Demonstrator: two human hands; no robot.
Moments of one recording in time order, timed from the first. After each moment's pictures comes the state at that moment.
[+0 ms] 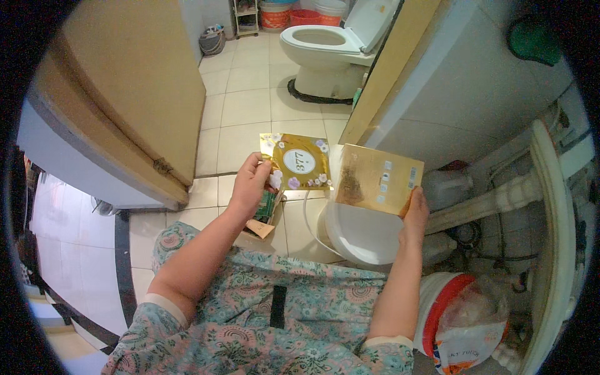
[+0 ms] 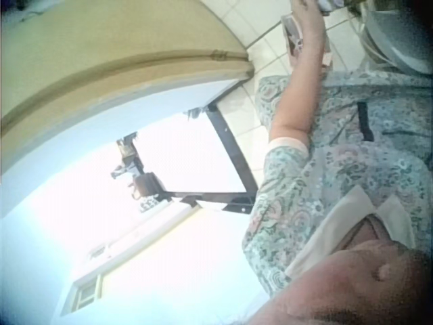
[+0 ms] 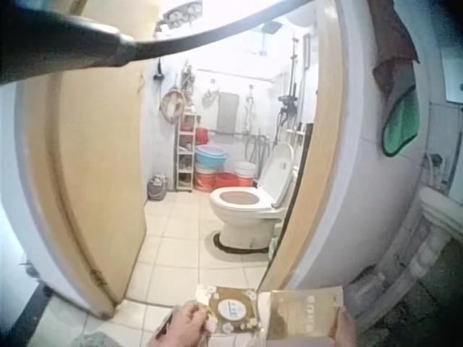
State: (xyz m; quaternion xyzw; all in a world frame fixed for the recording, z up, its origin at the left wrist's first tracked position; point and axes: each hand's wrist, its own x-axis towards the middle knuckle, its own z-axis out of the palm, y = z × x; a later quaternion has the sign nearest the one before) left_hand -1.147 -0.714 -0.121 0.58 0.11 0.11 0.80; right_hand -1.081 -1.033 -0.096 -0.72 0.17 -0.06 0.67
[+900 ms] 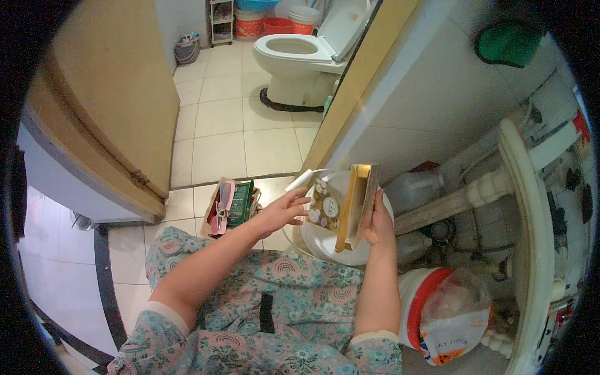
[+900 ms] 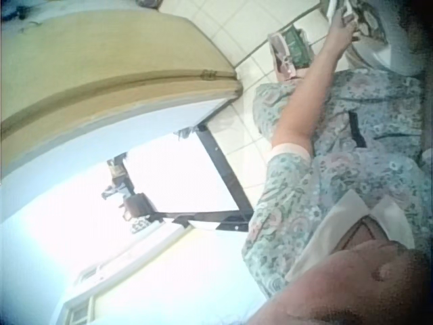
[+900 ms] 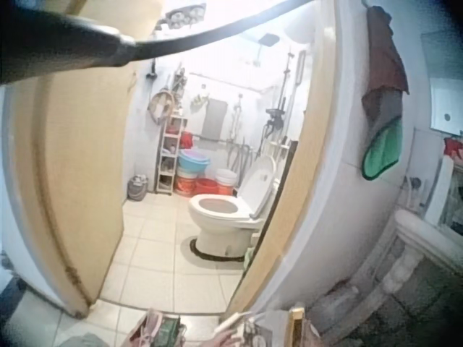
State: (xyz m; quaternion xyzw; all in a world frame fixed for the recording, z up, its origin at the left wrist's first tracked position) left_hand -1.144 -0.783 -0.147 0.60 0.00 -0.15 0.79; right_hand -1.102 -1.011 -0.076 -0.48 0.13 0.14 0.86
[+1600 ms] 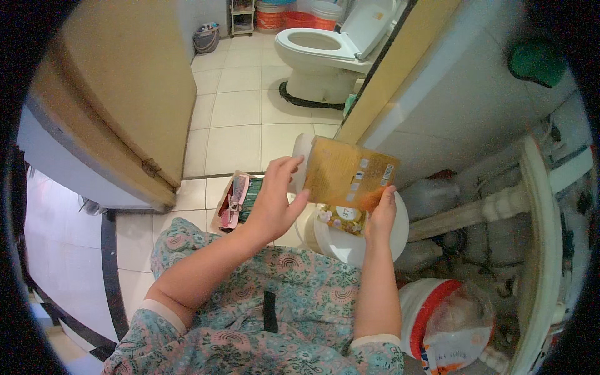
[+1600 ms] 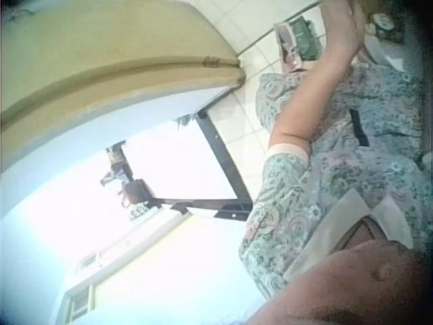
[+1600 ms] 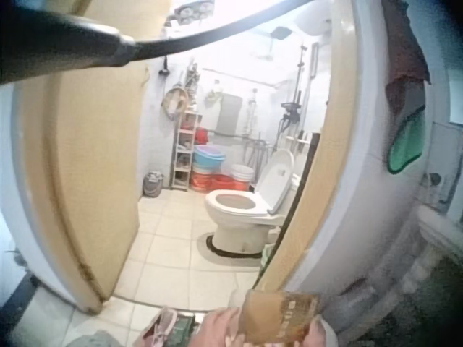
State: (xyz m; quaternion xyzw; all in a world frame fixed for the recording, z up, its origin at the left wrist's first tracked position) left_hand -1.166 -0.756 -0.066 0.83 -0.07 0.28 0.47; right_hand -1.080 -0.979 -0.103 -0.63 0.07 -0.04 0.77
